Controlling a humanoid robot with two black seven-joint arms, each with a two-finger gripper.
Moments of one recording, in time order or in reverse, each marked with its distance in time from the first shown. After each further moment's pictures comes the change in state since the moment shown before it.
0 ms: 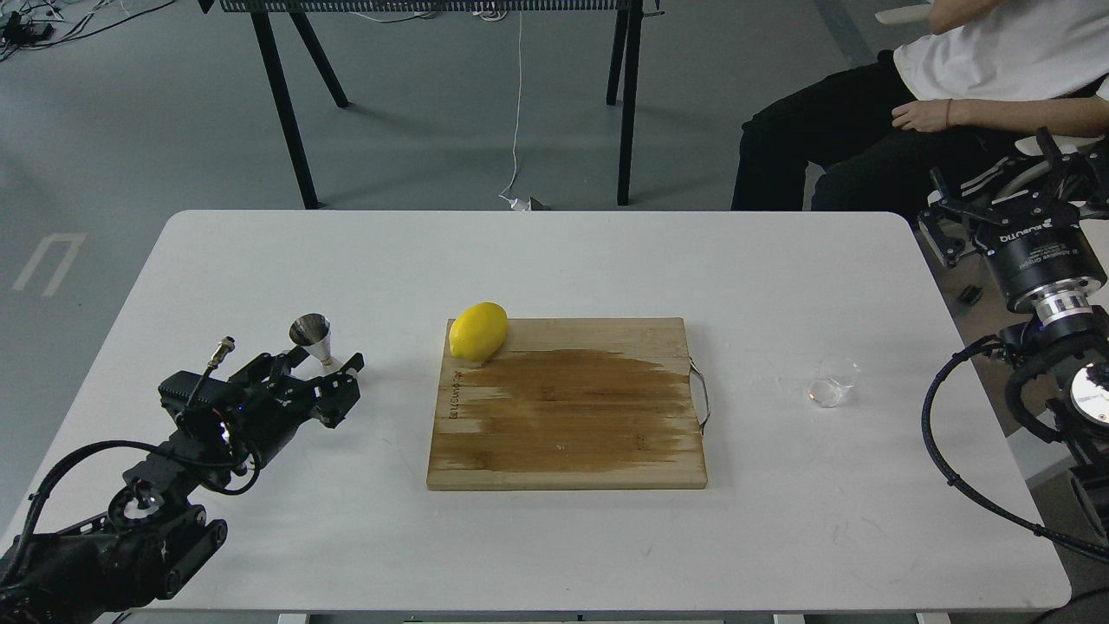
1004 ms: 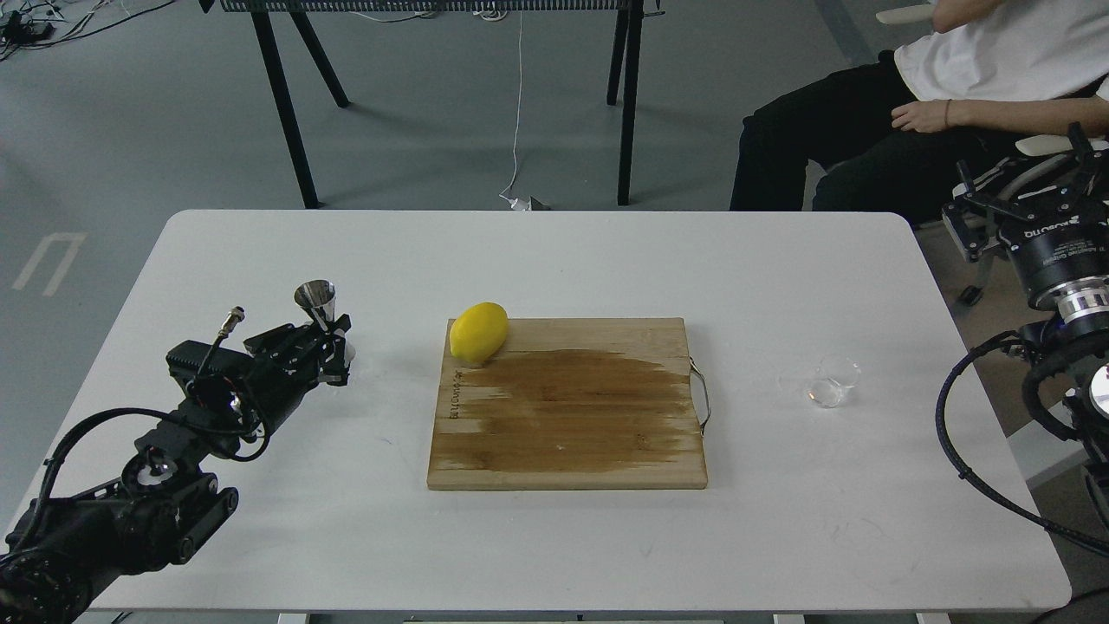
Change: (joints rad) left arm -0.094 -0.003 0.028 0.023 -0.003 0.000 0.040; right arm -0.006 -0.011 0.049 -0.008 -0.001 0.000 0.000
